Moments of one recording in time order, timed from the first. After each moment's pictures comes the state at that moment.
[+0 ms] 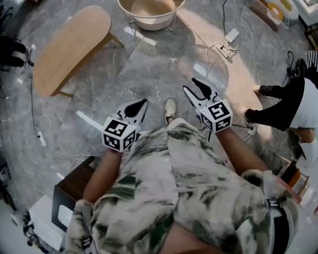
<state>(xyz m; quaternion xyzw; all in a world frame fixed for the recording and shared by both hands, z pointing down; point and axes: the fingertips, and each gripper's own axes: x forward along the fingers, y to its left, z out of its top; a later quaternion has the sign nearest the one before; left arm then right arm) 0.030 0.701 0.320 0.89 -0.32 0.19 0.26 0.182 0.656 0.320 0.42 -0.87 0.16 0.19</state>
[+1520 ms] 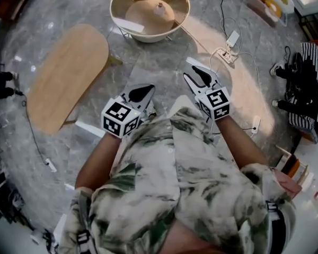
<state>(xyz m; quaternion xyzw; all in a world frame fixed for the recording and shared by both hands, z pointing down) -0.024 0.340 0.341 0.93 -0.20 0.19 0.26 0.106 0.313 0.366 0.47 -0.83 0.16 0.24</state>
